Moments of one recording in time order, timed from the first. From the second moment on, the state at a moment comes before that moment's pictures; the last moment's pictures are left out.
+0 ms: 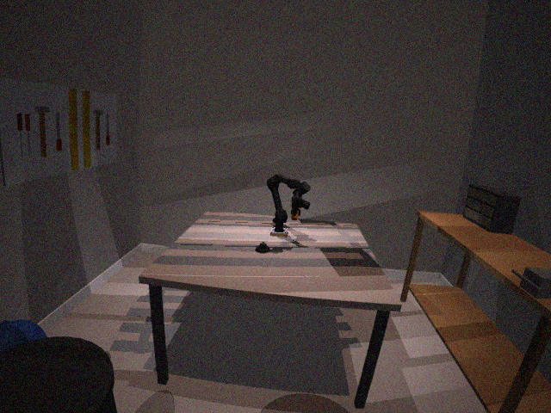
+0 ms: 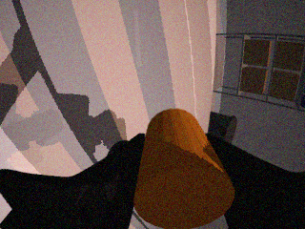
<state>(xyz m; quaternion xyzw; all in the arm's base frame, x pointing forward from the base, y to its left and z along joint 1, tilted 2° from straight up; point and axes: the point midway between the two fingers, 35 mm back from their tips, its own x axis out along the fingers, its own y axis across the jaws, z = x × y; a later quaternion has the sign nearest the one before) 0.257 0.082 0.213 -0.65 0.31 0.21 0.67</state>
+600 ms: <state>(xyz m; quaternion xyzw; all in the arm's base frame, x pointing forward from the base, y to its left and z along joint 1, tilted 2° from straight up) 0.269 0.079 0.180 -0.56 0.44 0.34 0.61</state>
